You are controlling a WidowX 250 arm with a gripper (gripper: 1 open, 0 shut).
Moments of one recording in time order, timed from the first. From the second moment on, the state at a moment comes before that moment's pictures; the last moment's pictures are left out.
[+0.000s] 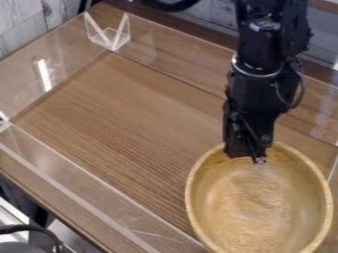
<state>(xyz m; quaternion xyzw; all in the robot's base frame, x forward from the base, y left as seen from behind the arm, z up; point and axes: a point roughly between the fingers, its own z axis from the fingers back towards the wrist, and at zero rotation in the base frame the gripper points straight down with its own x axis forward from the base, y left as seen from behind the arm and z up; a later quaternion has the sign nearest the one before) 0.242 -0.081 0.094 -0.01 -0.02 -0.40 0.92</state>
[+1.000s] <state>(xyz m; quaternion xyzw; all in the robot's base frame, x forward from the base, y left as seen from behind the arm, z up) 0.246 -0.077 0.087 -0.01 -0.03 -0.39 0.92</state>
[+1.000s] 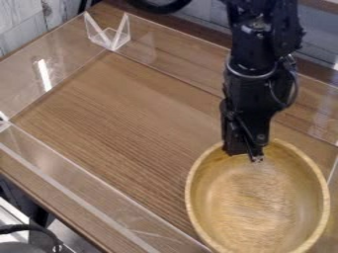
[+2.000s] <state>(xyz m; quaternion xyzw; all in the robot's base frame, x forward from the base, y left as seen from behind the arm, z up) 0.245 -0.060 0.085 -0.01 -0.02 -0.36 0.93</state>
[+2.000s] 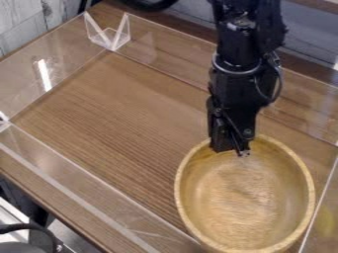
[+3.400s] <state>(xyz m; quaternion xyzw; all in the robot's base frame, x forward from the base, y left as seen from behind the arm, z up) 0.262 -0.036 0.093 0.01 -0.03 -0.32 0.95</state>
